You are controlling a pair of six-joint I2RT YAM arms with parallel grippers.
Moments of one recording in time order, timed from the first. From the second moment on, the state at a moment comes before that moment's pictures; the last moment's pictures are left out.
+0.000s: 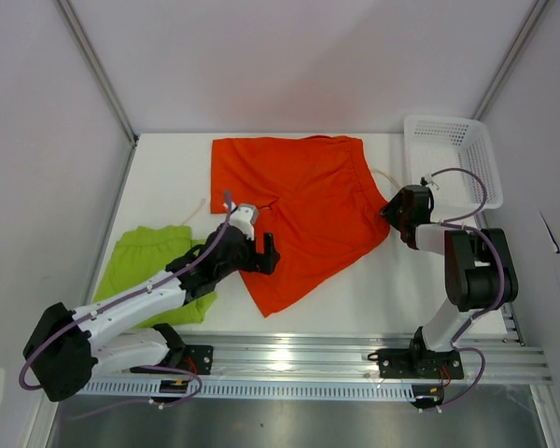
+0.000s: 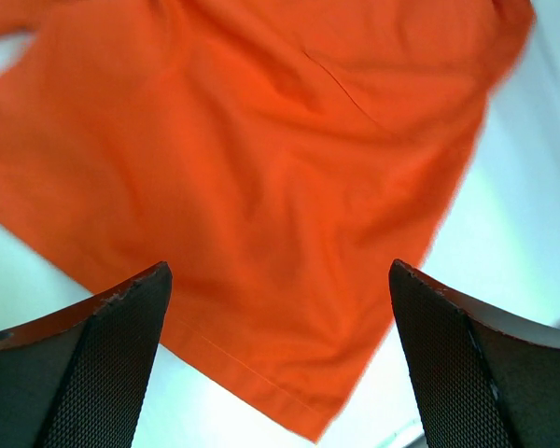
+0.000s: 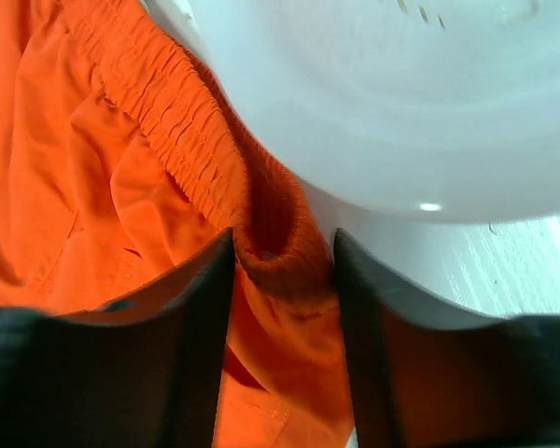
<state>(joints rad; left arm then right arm) -0.74 1.06 0.61 -0.09 -0.14 -0.43 0.06 1.70 0.77 0.31 0.09 0.70</state>
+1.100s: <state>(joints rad) -1.25 1.43 0.66 -0.26 -0.34 -0.31 -0.03 1.68 0.81 0.09 0.01 0.79</state>
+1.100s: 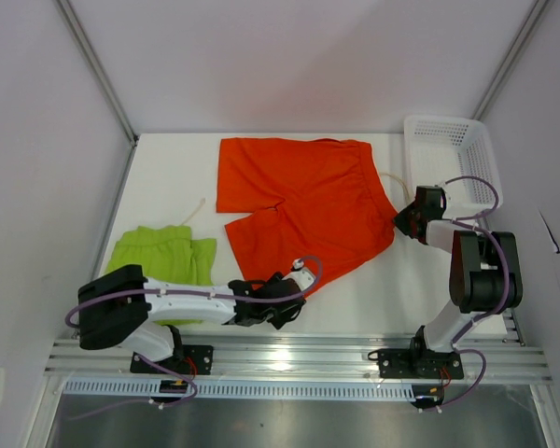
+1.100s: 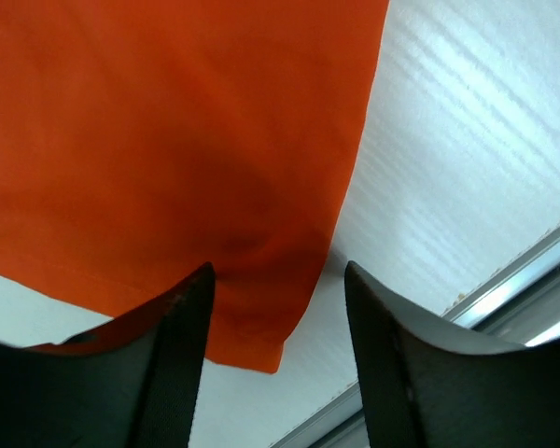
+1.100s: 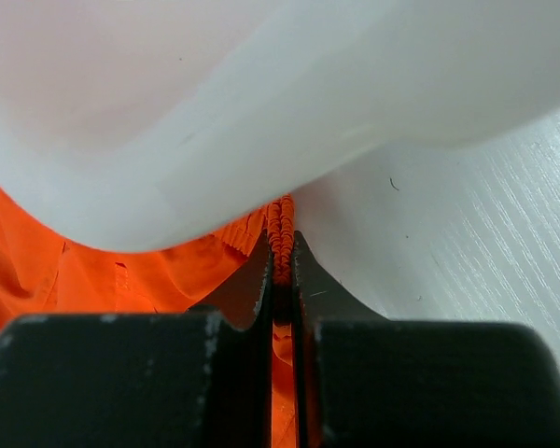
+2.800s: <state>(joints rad) -1.45 1.57 0.87 -0.49 -0.33 -0.44 -0.14 1.69 0.90 -0.09 -0.13 0.77</state>
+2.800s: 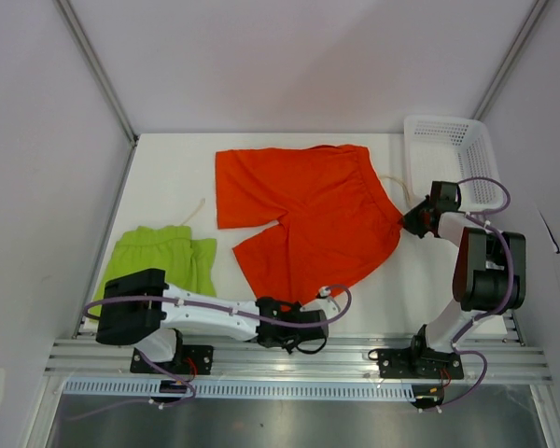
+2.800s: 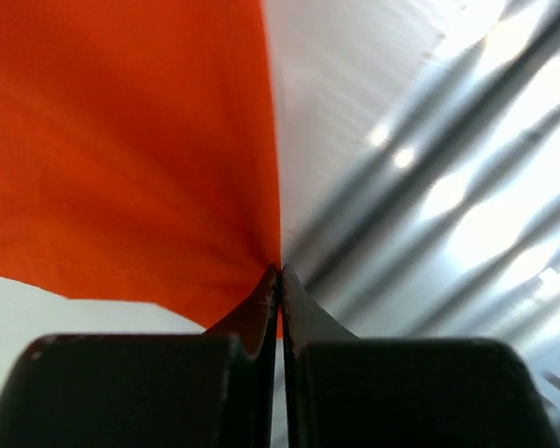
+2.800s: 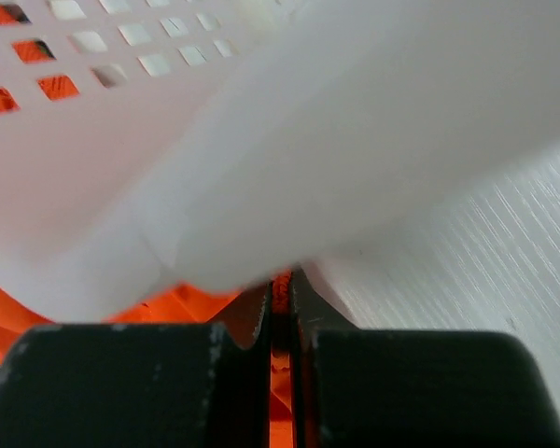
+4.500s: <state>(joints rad) -0.64 1.57 1.68 -0.92 -0.42 -0.16 -0.12 1.83 1.56 -0.32 -0.29 1.15</state>
